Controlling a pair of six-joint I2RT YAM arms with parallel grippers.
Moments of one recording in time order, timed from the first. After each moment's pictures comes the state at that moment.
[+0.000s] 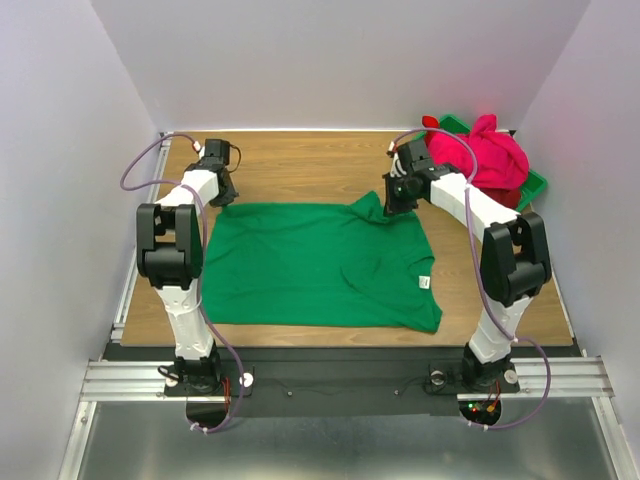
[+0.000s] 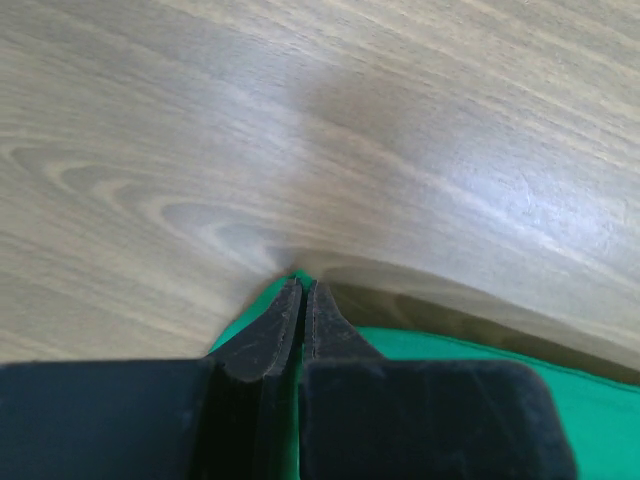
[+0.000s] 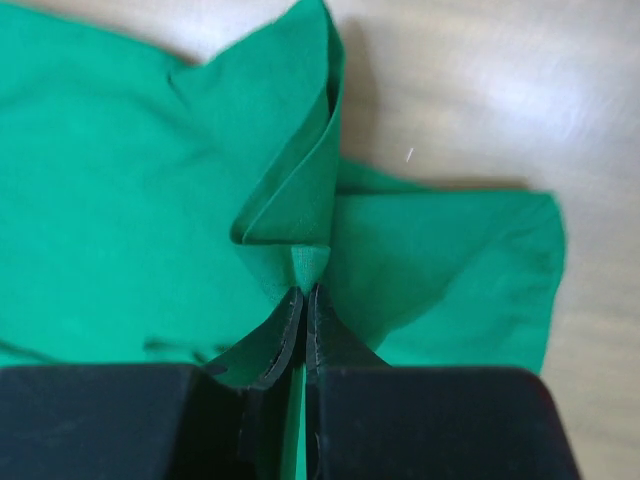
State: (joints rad) left arm -0.05 2.00 1.49 -0.47 -0.25 -0.37; right arm 0.33 1.87 1.50 -0.60 -0.14 0.22
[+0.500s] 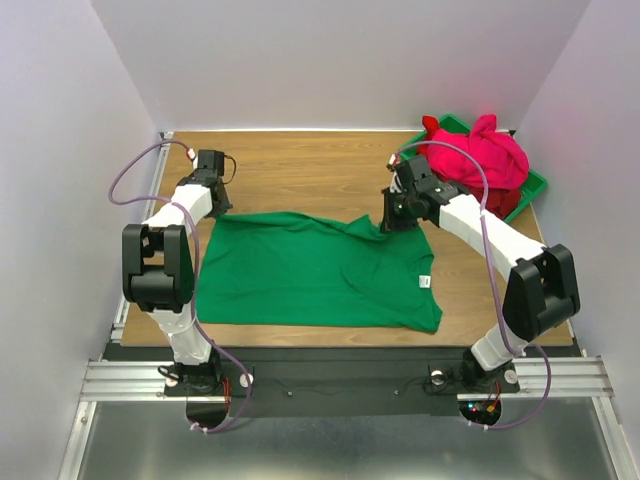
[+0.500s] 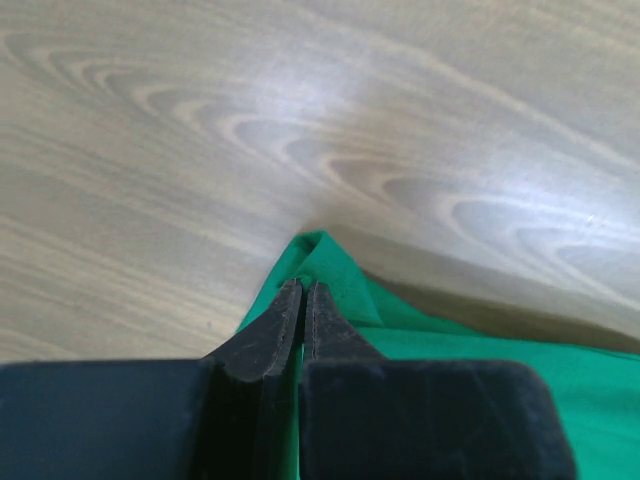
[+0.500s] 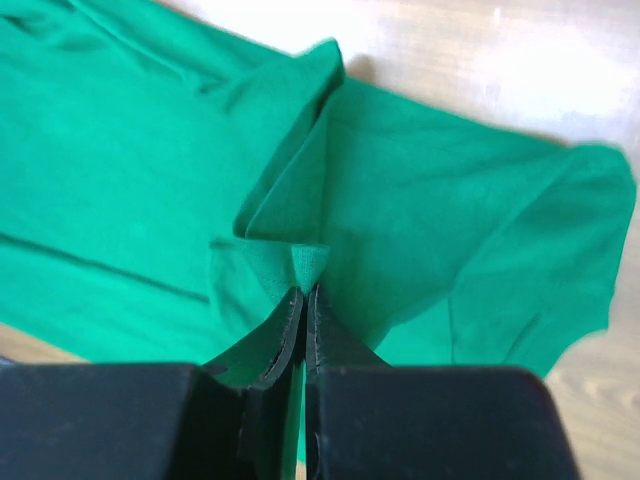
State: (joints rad) left arm -0.05 1.79 1.28 -0.43 -0.29 -0.31; right arm 0.43 1.62 1.30 -0.63 -0.13 0.34
